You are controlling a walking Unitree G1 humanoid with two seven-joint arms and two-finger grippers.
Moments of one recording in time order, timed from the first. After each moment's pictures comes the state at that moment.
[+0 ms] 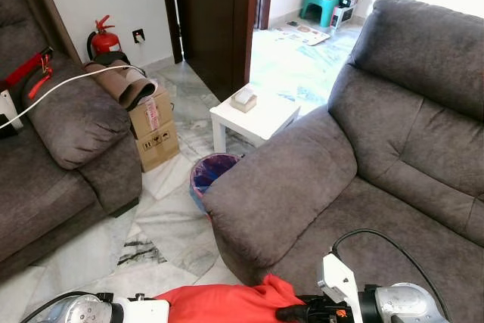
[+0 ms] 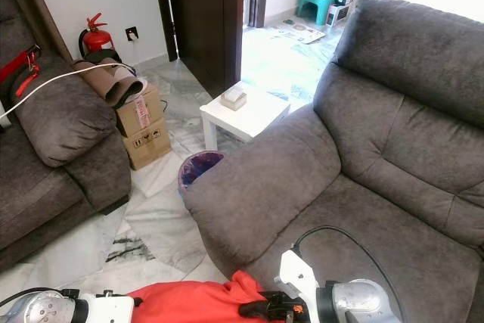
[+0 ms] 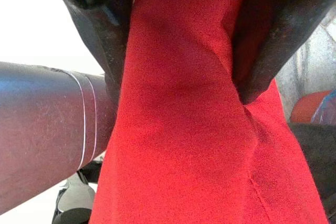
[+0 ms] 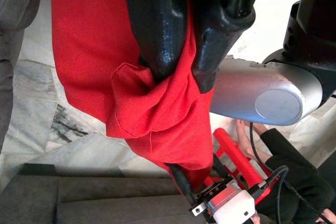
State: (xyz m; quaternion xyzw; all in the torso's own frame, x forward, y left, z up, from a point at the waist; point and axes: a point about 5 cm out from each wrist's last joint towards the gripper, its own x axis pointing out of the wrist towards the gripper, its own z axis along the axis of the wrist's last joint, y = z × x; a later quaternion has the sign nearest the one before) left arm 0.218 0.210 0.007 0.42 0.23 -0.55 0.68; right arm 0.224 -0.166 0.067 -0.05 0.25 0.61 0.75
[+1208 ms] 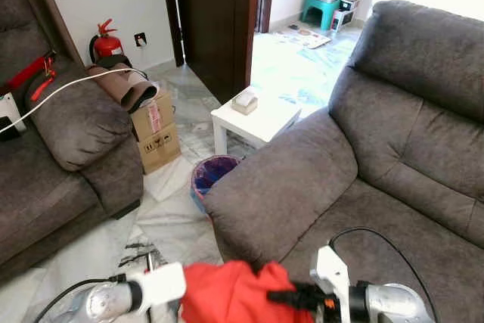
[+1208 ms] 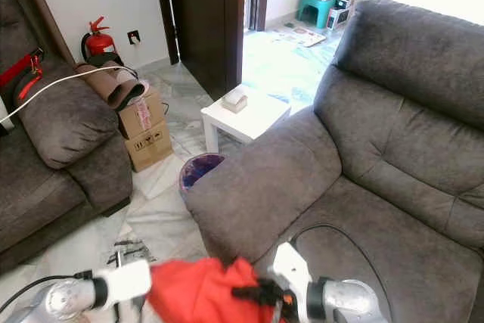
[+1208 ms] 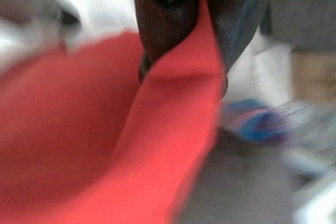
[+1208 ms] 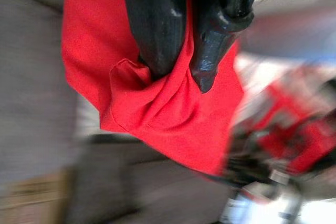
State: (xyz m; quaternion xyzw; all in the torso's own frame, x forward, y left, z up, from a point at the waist) left arm 0.270 0.175 0.035 0.30 0.12 -0.30 0.90; right arm 0.248 -0.159 0.058 -0.02 0.19 0.49 0.85
